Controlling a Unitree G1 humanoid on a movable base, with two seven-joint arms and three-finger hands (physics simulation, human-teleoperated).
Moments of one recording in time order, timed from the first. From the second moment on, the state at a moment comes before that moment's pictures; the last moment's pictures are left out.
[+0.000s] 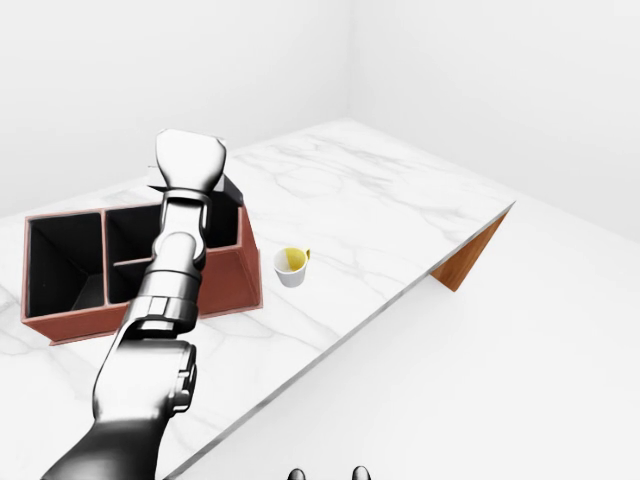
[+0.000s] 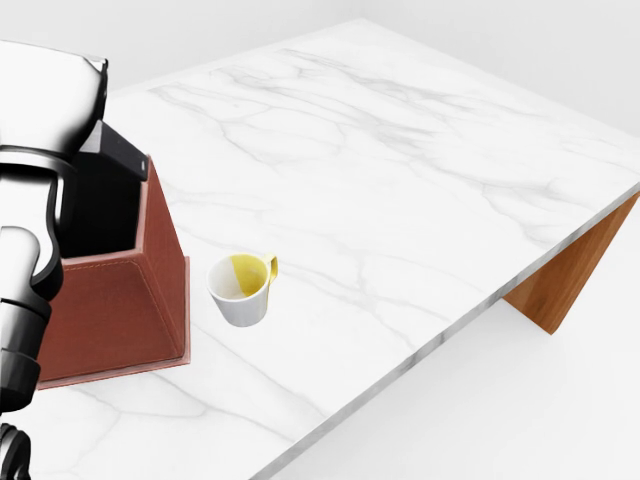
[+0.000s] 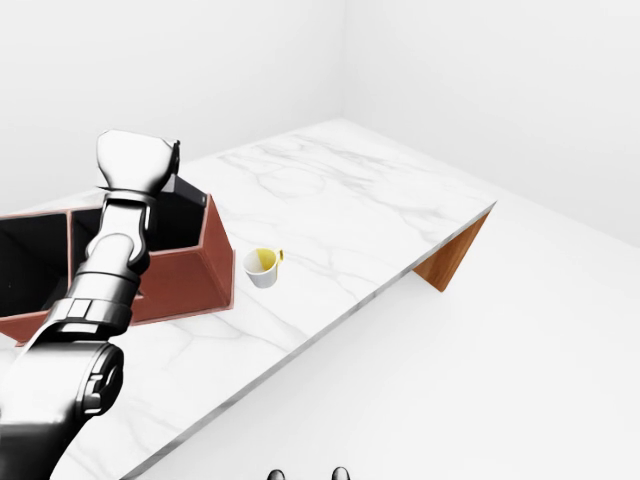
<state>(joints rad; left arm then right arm) -0.98 0.38 0.02 0.81 1.59 0.09 0.42 0.47 0.08 -1.52 -0.51 1.01 0.09 0.70</state>
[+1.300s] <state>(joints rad) -1.13 0.42 -0.05 1.20 1.49 0.09 0.52 0.47 0.09 -1.52 -0.52 1.01 0.09 0.70</state>
